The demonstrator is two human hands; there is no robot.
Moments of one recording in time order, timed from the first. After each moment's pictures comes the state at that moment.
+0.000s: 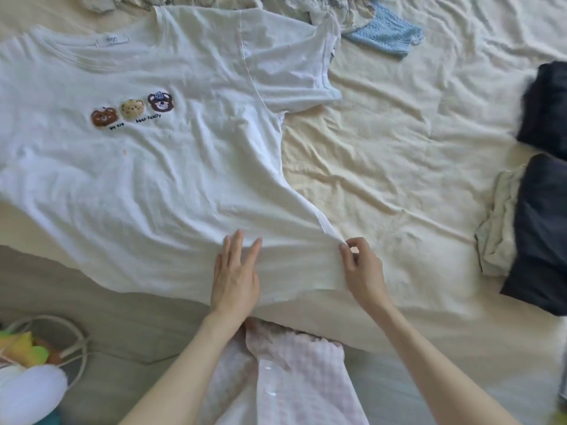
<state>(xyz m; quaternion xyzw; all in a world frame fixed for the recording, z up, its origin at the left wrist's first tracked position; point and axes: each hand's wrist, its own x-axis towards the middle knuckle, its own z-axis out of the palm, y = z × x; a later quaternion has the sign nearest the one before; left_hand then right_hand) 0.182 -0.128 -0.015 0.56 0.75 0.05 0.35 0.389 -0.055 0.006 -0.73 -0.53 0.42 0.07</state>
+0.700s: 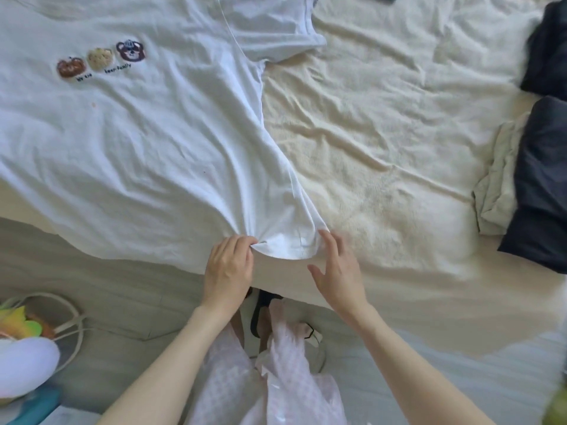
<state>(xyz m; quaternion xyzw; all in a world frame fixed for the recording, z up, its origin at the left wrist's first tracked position) 0.224 -0.174 -0.012 0.62 0.73 0.16 0.24 0.421 -0.138 -0.017 -0.59 -0.74 0.31 0.00</state>
